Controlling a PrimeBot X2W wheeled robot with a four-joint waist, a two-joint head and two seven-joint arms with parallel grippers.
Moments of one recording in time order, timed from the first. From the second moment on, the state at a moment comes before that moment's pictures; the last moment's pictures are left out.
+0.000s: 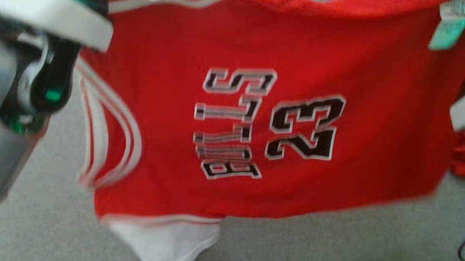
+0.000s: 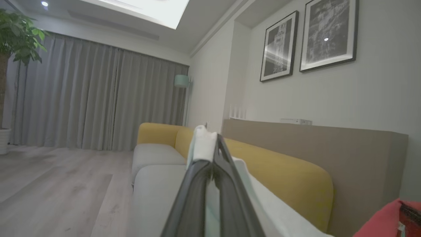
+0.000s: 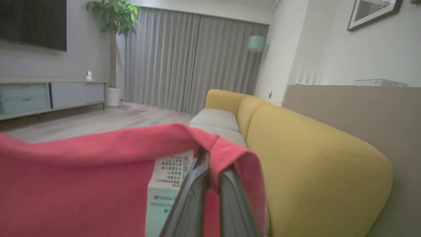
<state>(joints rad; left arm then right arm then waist) -0.79 0.48 -0.46 -0.20 -0.83 0.26 0.18 -0.49 -0.22 0.00 -0.22 0.16 0.13 0.47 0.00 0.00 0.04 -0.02</state>
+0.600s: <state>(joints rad) -1.45 0.31 -0.51 0.54 -0.65 0.12 -0.01 -1.23 -0.20 0.15 0.57 -0.08 0.13 0.22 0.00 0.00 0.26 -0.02</state>
